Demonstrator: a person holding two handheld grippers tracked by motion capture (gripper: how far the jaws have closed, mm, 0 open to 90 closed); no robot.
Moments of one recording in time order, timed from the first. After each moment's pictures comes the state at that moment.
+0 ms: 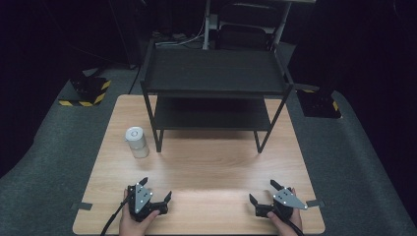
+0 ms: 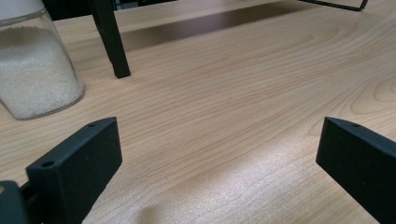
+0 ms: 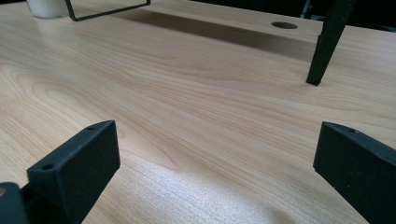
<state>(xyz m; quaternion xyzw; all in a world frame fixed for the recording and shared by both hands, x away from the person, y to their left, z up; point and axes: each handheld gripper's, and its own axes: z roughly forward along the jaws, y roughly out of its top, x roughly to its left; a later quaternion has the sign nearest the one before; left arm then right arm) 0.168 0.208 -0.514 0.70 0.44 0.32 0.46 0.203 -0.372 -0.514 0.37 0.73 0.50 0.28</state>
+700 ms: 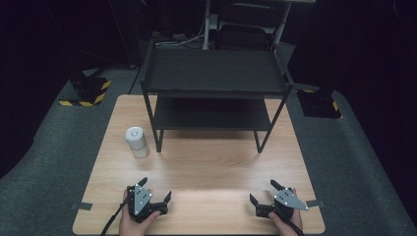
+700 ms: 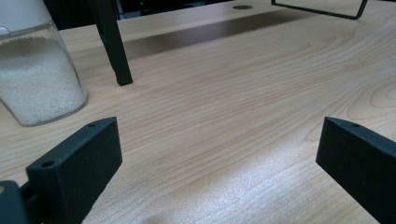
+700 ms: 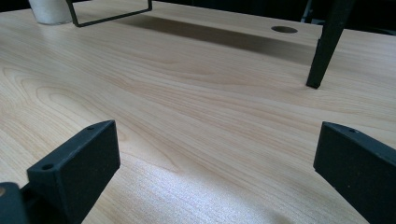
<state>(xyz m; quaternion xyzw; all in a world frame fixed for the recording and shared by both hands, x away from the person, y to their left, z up) 0.162 0.210 -0.517 0.69 0.43 0.33 0.47 0.202 -0.374 -0.516 0.37 0.73 0.51 0.28</state>
